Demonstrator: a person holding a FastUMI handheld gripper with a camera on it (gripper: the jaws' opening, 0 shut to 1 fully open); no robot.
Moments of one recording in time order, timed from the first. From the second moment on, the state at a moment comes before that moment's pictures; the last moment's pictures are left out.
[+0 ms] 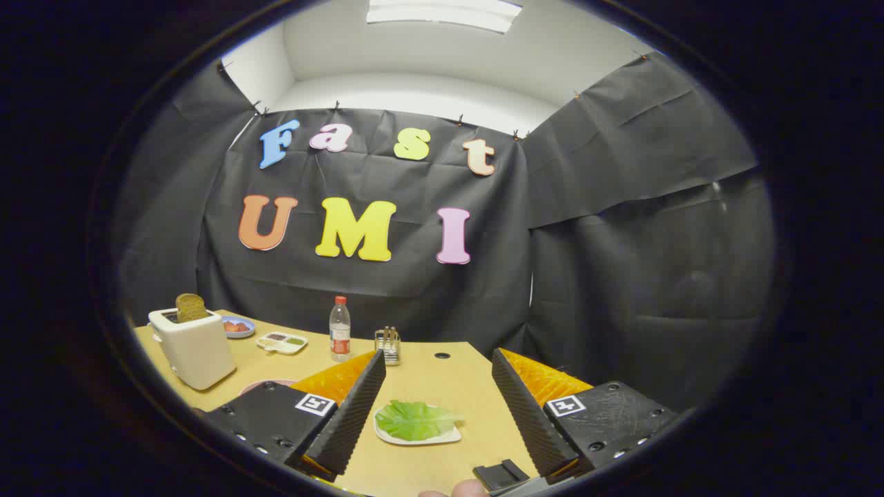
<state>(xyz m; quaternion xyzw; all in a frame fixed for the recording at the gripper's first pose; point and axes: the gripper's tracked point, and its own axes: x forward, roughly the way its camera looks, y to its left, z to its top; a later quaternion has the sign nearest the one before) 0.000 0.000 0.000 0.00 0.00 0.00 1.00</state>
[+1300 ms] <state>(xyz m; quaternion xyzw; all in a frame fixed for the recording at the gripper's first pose) 0.023 0.005 -0.028 0.04 0.05 0.02 1.00</state>
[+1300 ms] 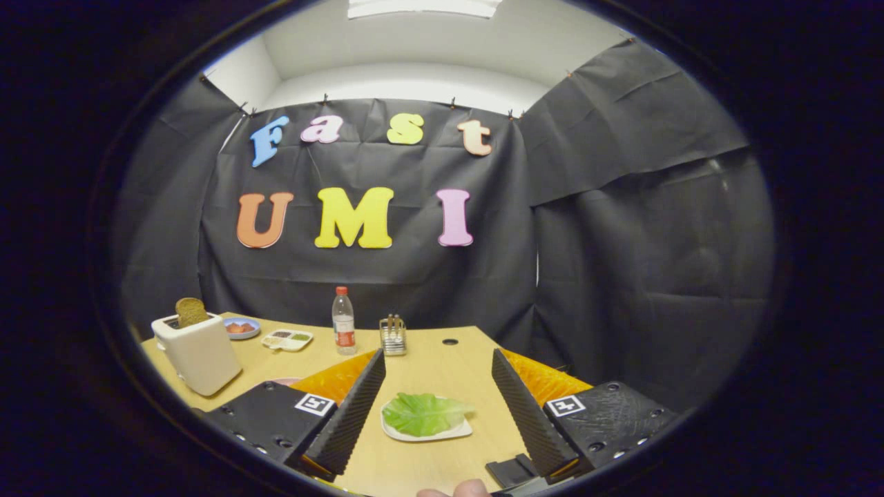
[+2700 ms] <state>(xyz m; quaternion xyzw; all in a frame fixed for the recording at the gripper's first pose) 0.176 -0.034 -0.221 0.37 0.36 0.05 0.86</state>
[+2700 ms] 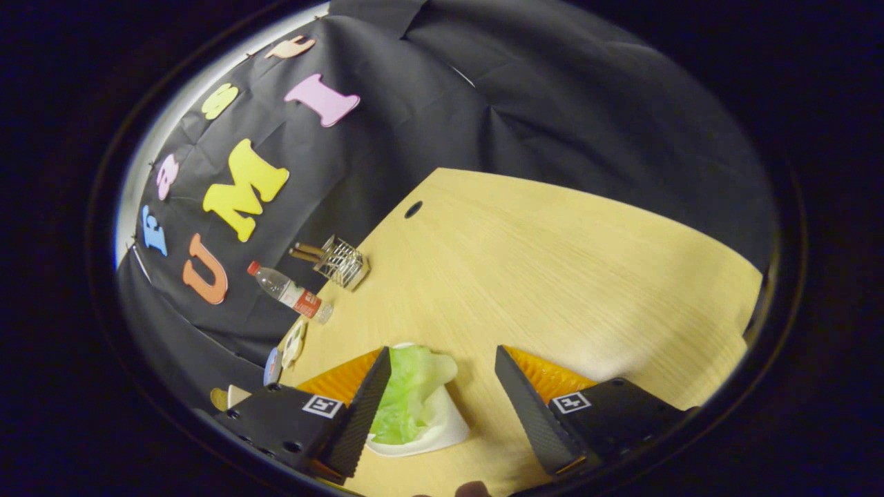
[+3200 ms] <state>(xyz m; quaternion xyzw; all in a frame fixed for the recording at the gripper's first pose) 0.183 -0.021 -0.235 0.35 0.39 0.04 0.85</state>
